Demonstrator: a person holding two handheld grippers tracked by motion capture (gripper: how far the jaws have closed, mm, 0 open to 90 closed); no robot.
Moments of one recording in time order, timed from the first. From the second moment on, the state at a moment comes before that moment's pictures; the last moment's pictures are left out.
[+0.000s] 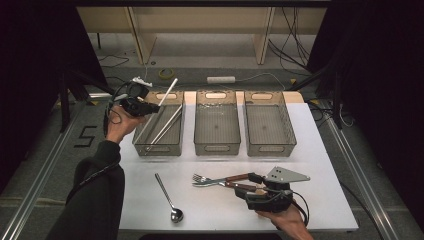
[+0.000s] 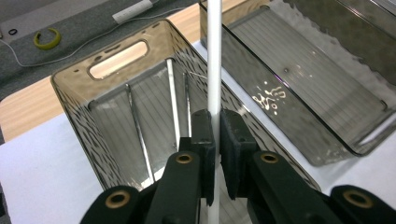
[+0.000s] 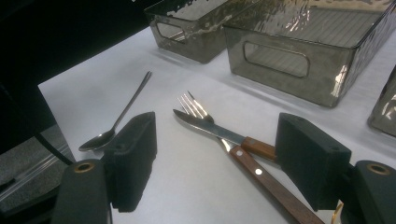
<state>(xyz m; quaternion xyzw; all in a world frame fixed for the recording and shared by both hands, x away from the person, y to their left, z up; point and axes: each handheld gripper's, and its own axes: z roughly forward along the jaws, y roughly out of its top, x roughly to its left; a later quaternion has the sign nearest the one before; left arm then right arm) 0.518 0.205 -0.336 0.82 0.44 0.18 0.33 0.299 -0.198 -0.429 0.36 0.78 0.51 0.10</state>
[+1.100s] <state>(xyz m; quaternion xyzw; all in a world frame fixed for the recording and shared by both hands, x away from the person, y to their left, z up) 0.538 0.216 -0.381 0.79 0.48 0.20 0.34 0.298 -0.198 -0.429 0.37 0.78 0.50 0.10</state>
